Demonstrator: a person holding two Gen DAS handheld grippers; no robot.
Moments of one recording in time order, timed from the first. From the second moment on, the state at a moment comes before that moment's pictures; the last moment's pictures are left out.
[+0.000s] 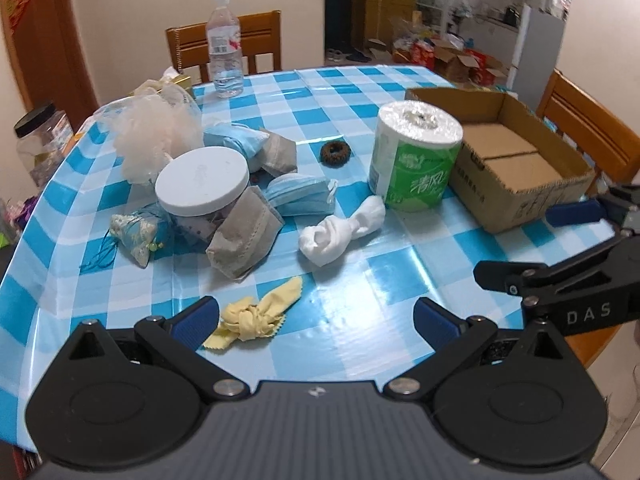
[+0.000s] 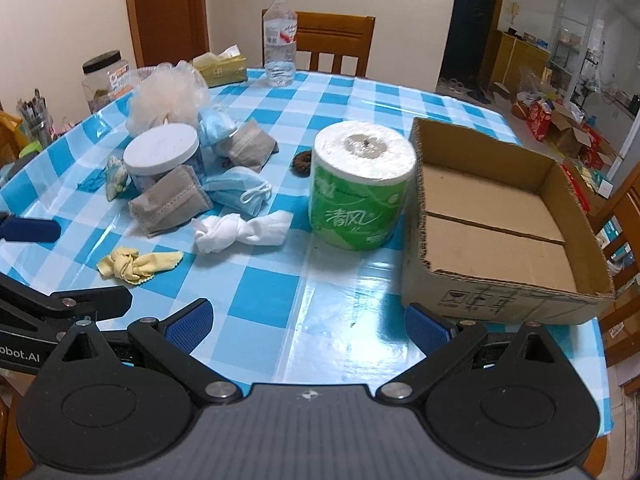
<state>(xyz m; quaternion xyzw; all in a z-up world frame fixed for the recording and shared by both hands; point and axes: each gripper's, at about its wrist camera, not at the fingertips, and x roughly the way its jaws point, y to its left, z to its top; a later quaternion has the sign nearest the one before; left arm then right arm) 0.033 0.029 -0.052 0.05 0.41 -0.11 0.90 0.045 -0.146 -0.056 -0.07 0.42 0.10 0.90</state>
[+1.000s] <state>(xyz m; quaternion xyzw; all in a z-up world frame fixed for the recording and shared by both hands) 0.097 0.084 -0.128 0.11 0.47 -0.19 0.86 0.083 -0.101 -0.091 -0.08 0.46 0.12 0.87</state>
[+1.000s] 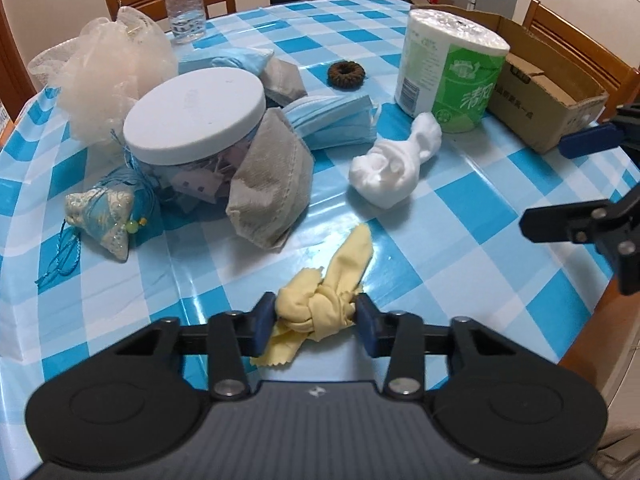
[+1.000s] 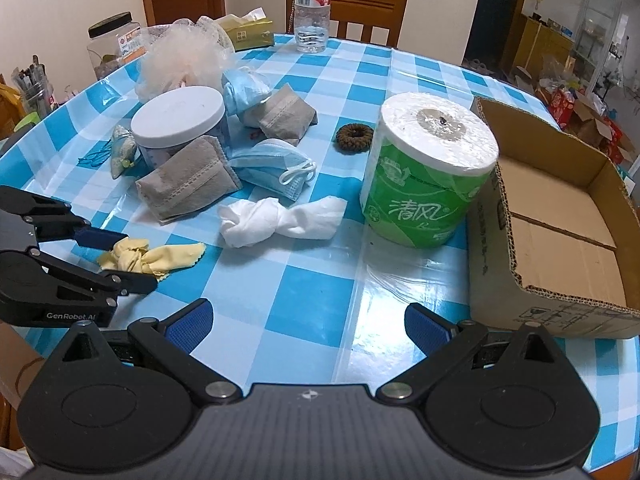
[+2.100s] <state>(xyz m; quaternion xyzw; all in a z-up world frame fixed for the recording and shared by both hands) 0.104 0.144 -0.114 0.03 0.48 -0.08 0.88 0.155 -0.011 -0.138 -0.17 0.45 0.12 0.87</state>
